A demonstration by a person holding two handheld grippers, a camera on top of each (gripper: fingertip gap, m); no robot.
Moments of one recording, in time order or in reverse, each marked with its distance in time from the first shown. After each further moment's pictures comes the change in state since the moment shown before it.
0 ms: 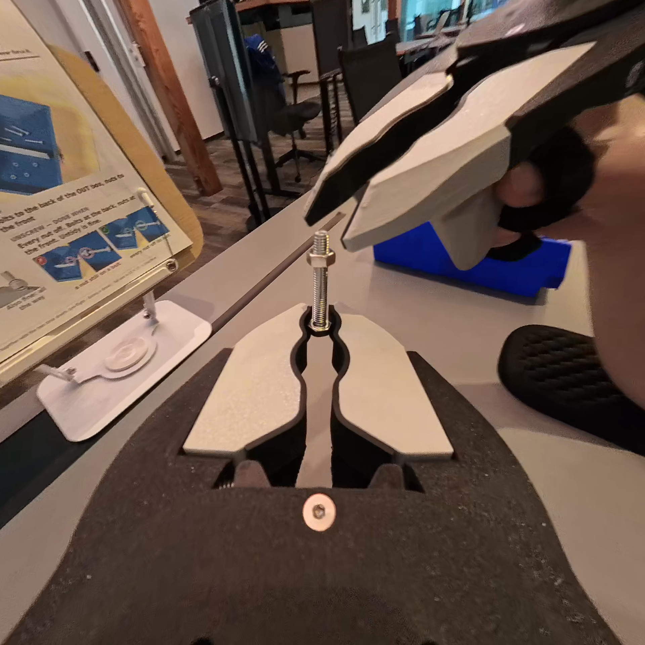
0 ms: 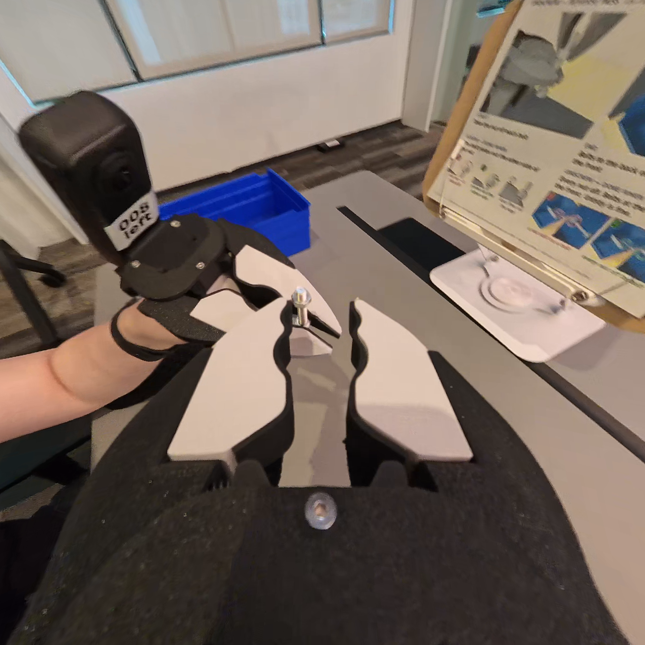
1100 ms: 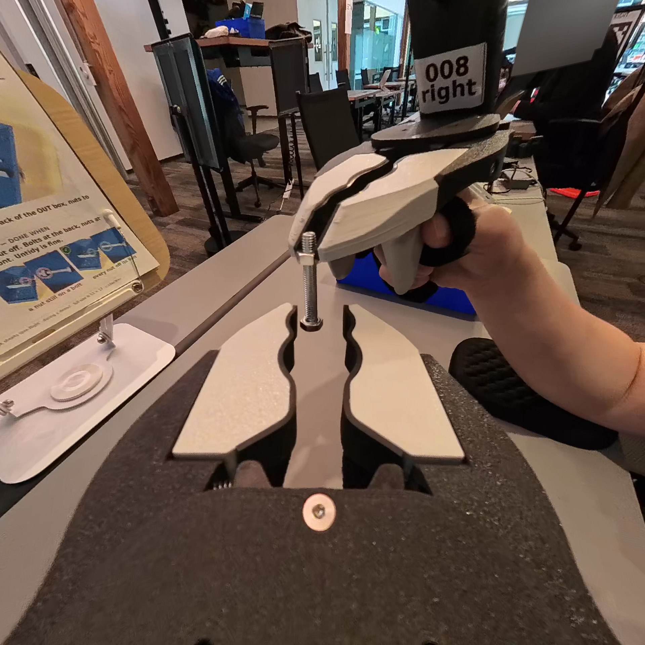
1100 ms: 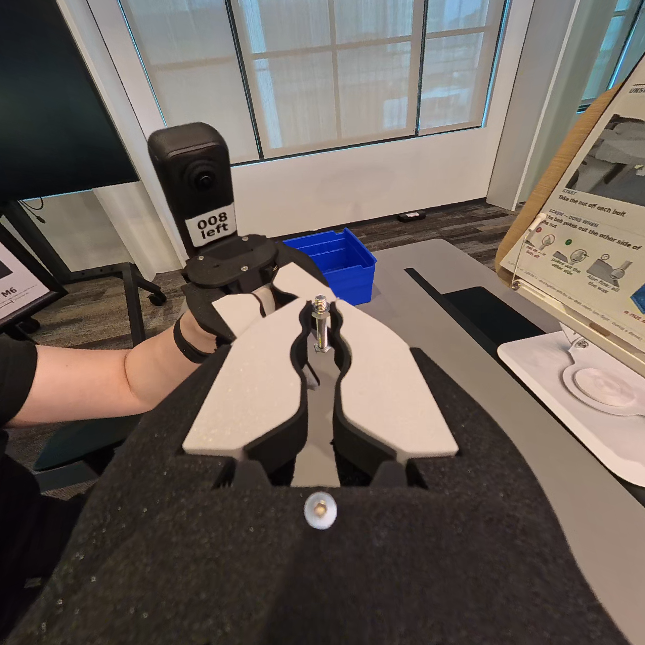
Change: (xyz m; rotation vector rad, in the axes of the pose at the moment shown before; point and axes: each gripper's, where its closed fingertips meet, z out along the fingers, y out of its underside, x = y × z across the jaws) left arm 0.010 -0.018 -0.016 0.085 0.140 -0.065; right arm -0.019 -0.016 0.006 0.200 -0.283 -0.037
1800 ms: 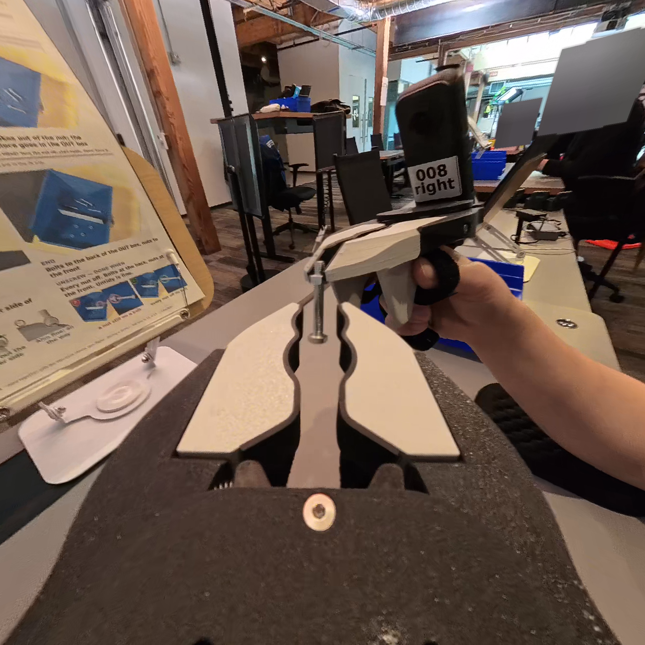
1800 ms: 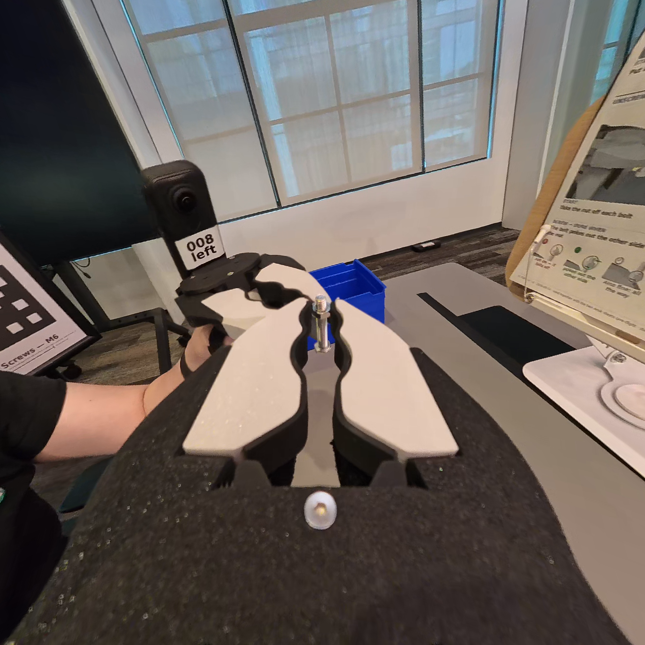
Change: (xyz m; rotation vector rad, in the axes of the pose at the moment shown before) left arm -0.013 -0.027 -0.017 0.139 -0.106 -0.006; right arm 0.009 -0.008 0.000 0.129 -0.041 0.093
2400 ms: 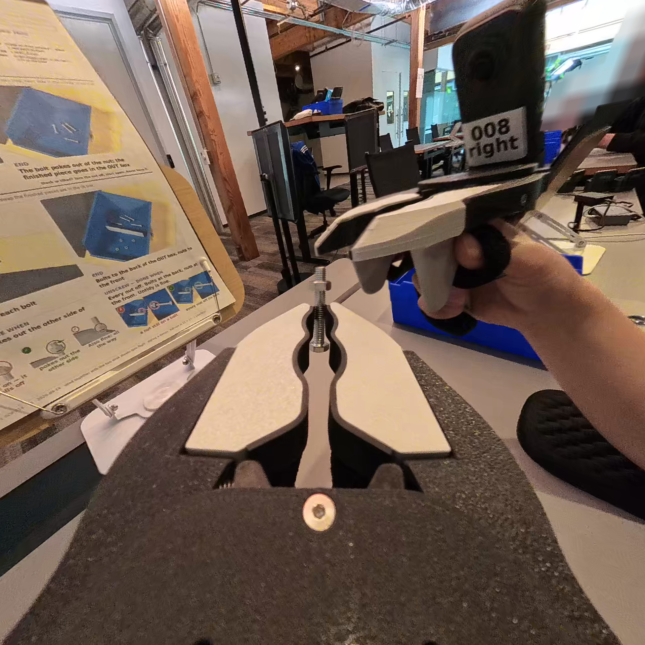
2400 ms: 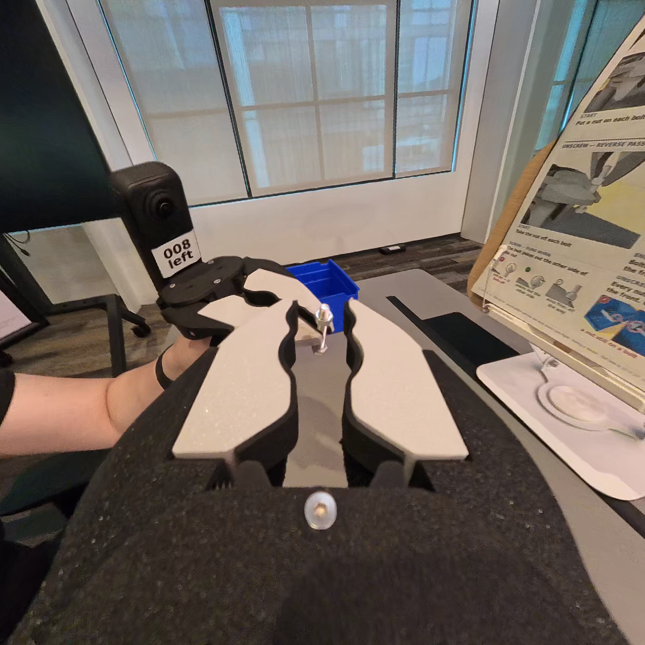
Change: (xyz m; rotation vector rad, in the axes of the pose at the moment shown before) left arm -0.006 0.002 0.007 0.010 -0.108 0.095; right arm -0.002 -0.009 -0.008 -0.015 0.080 -0.108
